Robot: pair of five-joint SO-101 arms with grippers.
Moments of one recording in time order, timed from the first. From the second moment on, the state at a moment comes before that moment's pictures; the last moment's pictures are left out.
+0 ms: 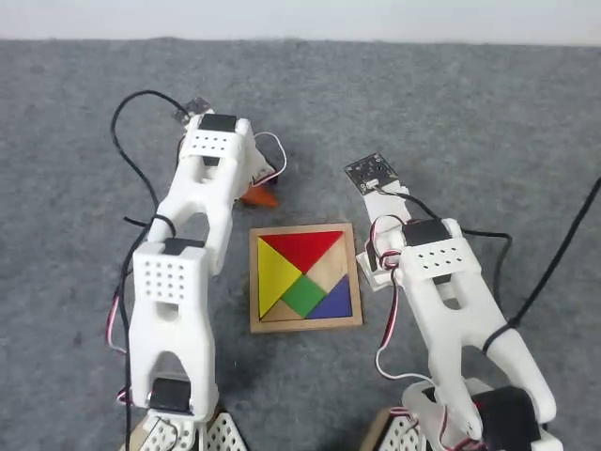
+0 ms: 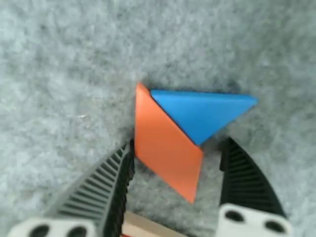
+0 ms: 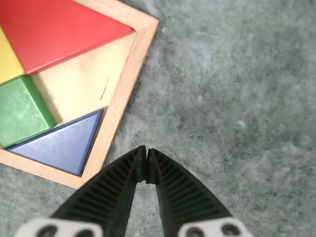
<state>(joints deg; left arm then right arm) 0.4 47.9 -28.3 82.5 53.2 -18.0 -20.6 45.2 60.0 12.4</state>
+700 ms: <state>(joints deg) -2.8 54.0 -37.9 97.6 33.0 -18.0 -20.6 45.2 60.0 12.5</state>
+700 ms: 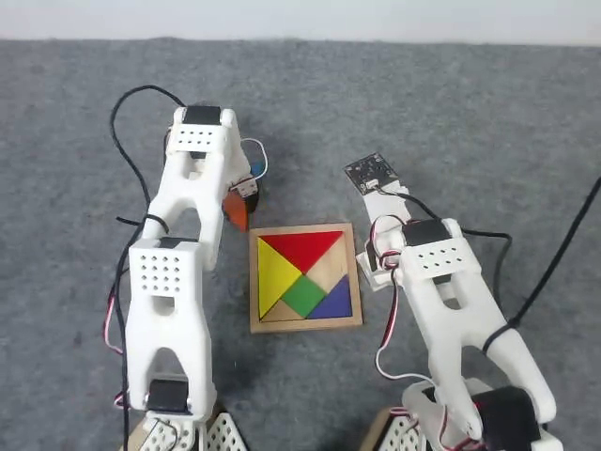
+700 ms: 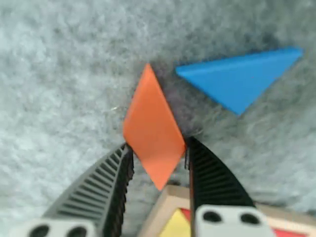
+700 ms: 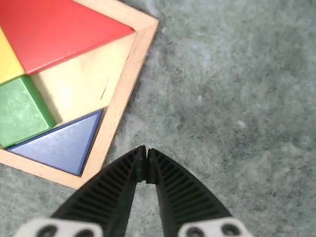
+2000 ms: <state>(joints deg) -9.9 36.2 -8.9 87.2 37.8 -18.0 -20.6 45.2 60.0 12.6</state>
